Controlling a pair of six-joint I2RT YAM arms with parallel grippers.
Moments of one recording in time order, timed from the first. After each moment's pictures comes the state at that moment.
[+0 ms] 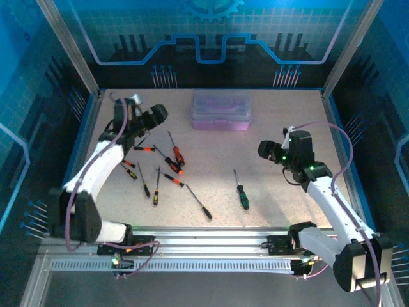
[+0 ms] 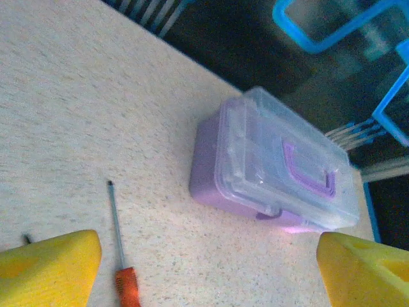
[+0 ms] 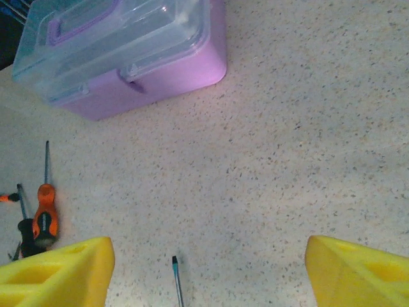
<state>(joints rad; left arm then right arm) -0.12 1.46 1.14 -0.26 0.20 -0.65 0.17 0.99 0.73 -0.43 -0.14 0.49</state>
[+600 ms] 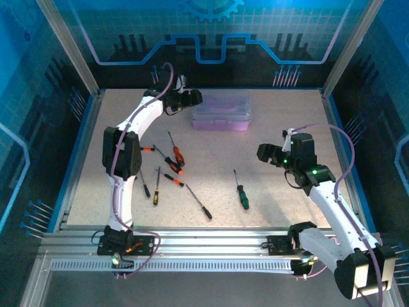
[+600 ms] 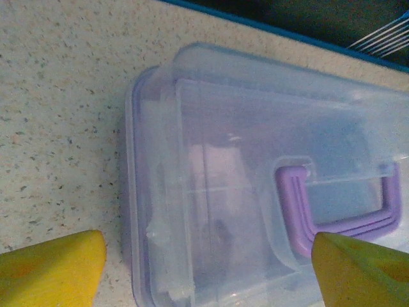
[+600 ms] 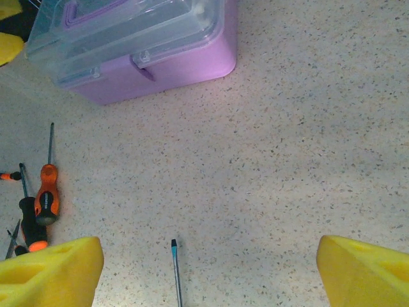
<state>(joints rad) -0.23 2.23 1.98 -0.55 0.30 -0.48 0.18 0.94 0.73 -0.47 -0.15 0.44</state>
